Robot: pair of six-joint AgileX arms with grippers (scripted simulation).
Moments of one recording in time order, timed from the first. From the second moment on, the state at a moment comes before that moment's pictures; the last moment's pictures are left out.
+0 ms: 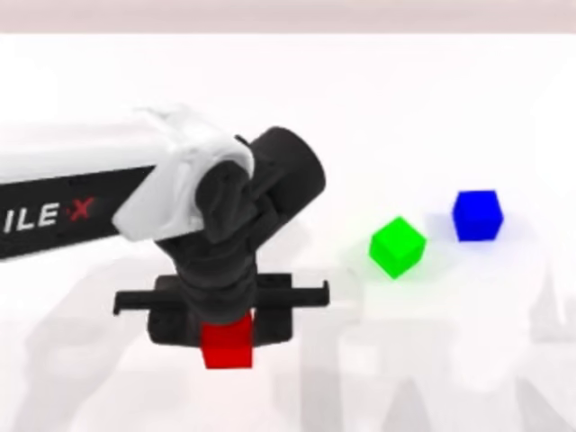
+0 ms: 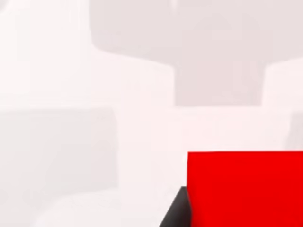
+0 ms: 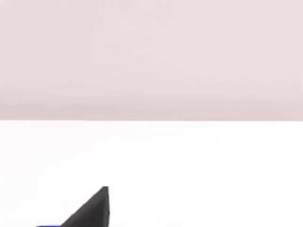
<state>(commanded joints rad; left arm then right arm) -0.78 1.74 1.15 -0.96 -0.02 -0.77 0.00 0.00 0.00 0.00 0.00 0.00</state>
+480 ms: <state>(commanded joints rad) -0.78 1.80 1.04 -0.79 -0.02 -0.77 0.00 0.00 0.00 0.00 0.00 0.00</state>
